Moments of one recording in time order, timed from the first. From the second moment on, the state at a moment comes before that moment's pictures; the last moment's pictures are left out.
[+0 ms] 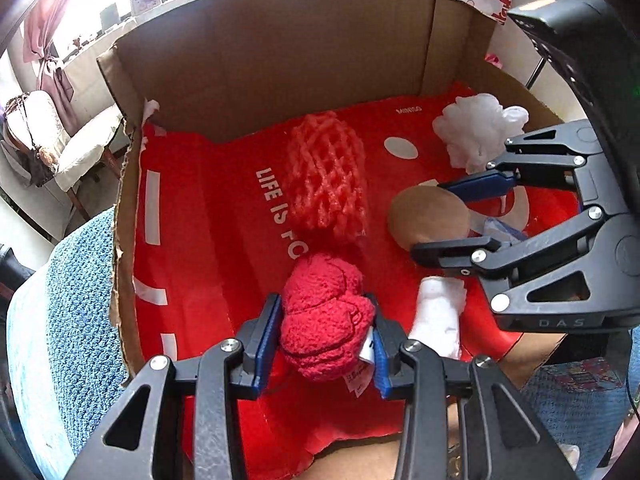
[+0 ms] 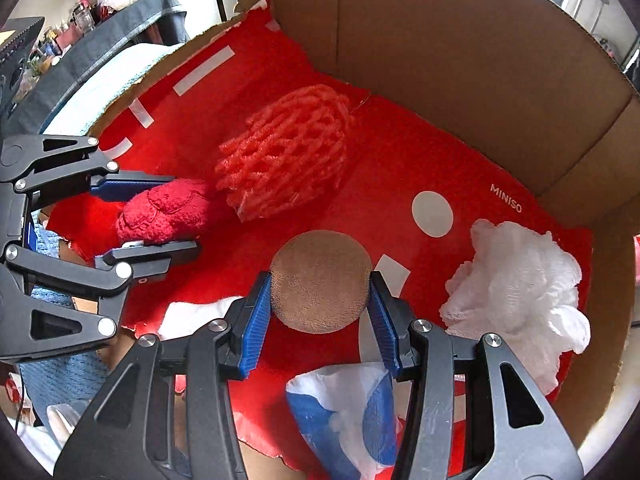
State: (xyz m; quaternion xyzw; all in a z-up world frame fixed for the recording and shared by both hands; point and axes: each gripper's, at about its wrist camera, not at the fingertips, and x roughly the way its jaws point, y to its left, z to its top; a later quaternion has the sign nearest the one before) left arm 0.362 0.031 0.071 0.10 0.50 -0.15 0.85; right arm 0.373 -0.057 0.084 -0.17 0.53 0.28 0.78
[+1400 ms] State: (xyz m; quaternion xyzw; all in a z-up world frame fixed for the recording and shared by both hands) left arm 0.338 0.016 0.089 0.08 0.48 -0.14 0.86; right arm 0.370 -0.054 0.096 -0.16 0.52 0.28 0.79
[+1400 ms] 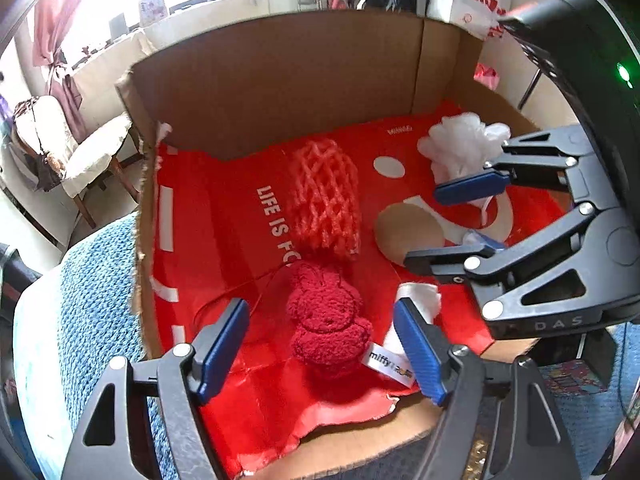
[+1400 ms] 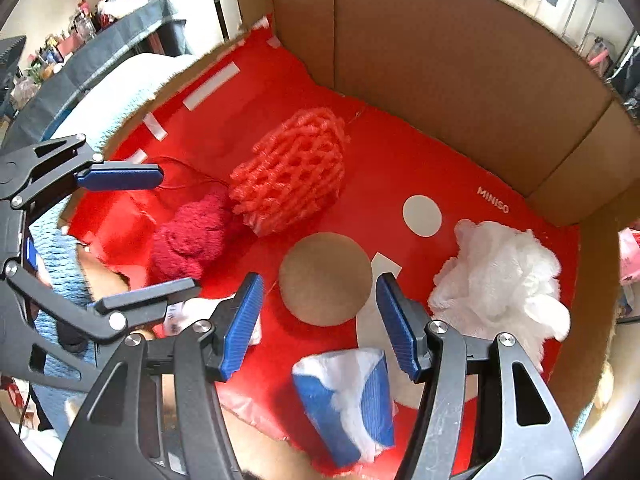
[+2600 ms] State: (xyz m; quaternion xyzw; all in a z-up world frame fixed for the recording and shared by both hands) left arm 0.116 0.069 0.184 -0.02 0.30 -0.10 0.95; right arm 0.142 -0.234 0.209 -0.04 0.36 0.16 0.92
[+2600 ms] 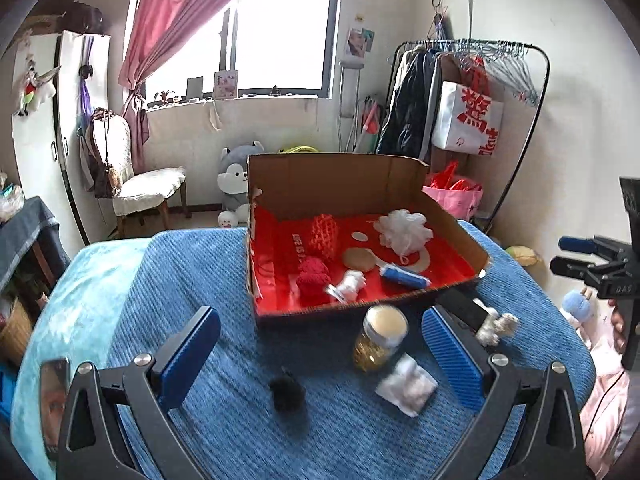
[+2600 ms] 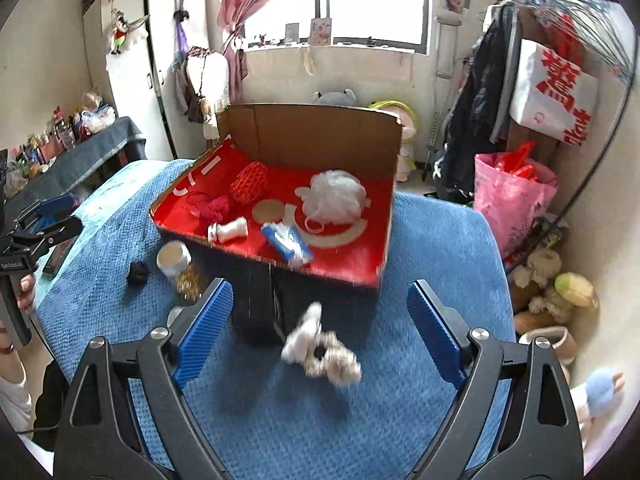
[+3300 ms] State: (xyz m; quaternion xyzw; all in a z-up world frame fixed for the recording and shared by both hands) left arm 0.037 0.014 0.119 -0.03 0.25 -0.12 0.96; right arm 0.038 -0.215 0.115 0.01 0.32 0.13 0.94
